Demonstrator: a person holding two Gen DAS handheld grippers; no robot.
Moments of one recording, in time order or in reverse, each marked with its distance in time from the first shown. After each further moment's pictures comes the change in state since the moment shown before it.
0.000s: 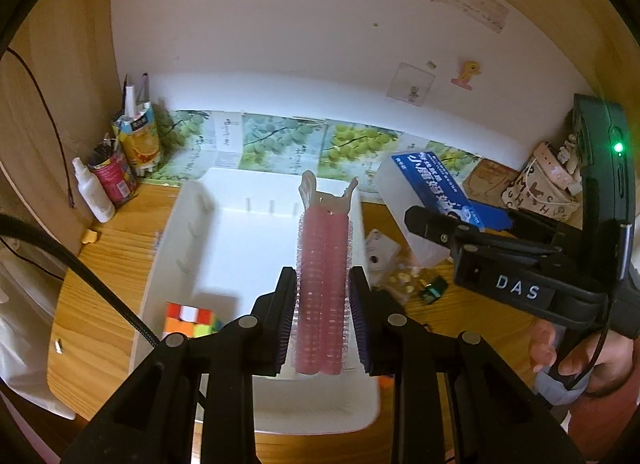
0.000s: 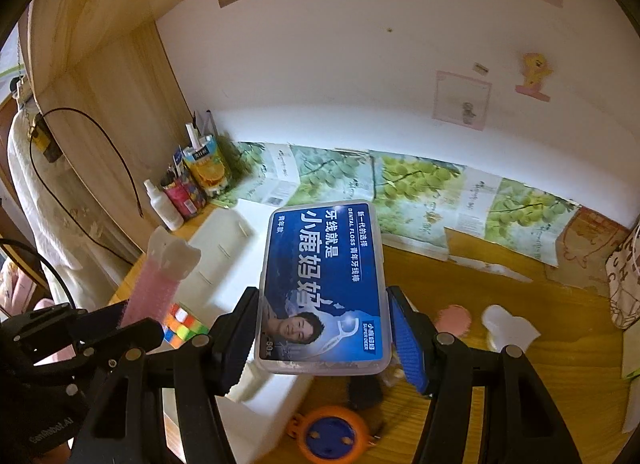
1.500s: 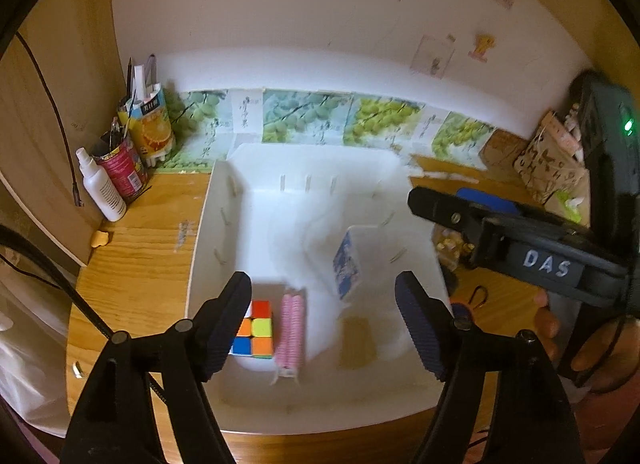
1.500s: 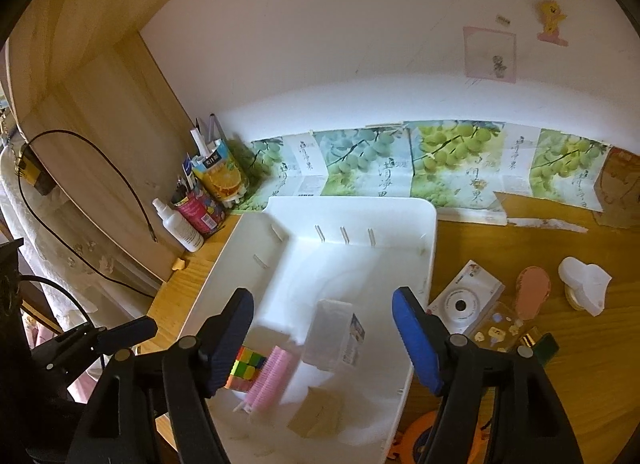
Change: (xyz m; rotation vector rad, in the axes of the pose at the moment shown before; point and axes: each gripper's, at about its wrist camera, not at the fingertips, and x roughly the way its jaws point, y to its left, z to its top) left arm 0.013 0.054 -0.015 0.075 0.034 -0.027; right arm 0.039 0.041 -0.018 0.165 -0.035 0.045
